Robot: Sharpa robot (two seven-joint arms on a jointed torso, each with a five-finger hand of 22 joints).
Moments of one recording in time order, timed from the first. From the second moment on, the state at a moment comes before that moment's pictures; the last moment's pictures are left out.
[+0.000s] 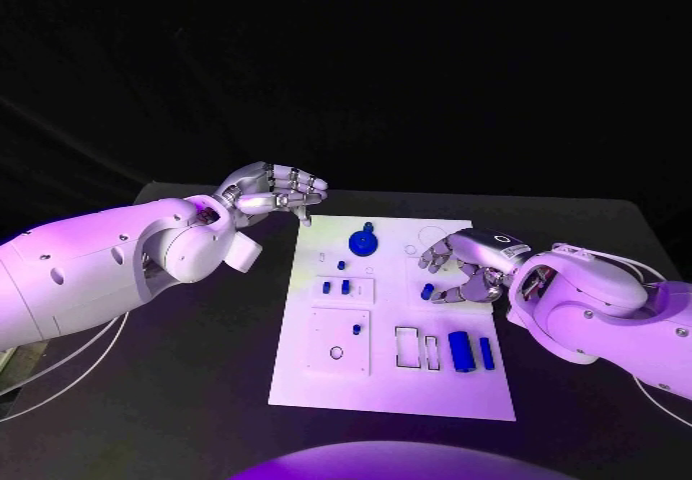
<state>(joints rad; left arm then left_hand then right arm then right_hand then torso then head) 1.20 -0.89 0.00 1.47 -0.28 -0.06 0.26 1.39 -0.18 0.53 0.02 0.17 0.77 0.20 0.35 0.27 0.79 0.17 0.49 0.13 0.98 0.09 1.05 0.35 0.17 0.86 0.17 0.89 0.53 1.22 -0.99 -0.16 1.81 -1.56 -0.28 -0.25 1.55 -0.21 0.01 0.28 0.20 0.92 0.13 0.08 0.38 1.01 0.11 0.12 0.08 1.47 0.02 1.45 1.28 0.12 1.34 0.12 0.92 1.13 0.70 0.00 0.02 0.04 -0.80</state>
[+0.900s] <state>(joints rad) 1.20 -0.89 0.00 1.47 -0.28 -0.06 0.26 1.39 -0.18 0.53 0.02 0.17 0.76 0.20 0.36 0.27 0.79 0.17 0.49 0.13 0.98 0.09 1.05 0.35 0.17 0.86 0.17 0.89 0.53 1.19 -0.94 -0.16 1.77 -1.59 -0.24 -0.26 1.56 -0.13 0.20 0.29 0.14 1.05 0.14 0.11 0.37 1.18 0.08 0.15 0.07 1.47 0.00 1.48 1.31 0.12 1.36 0.10 0.97 1.18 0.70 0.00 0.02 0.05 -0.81</state>
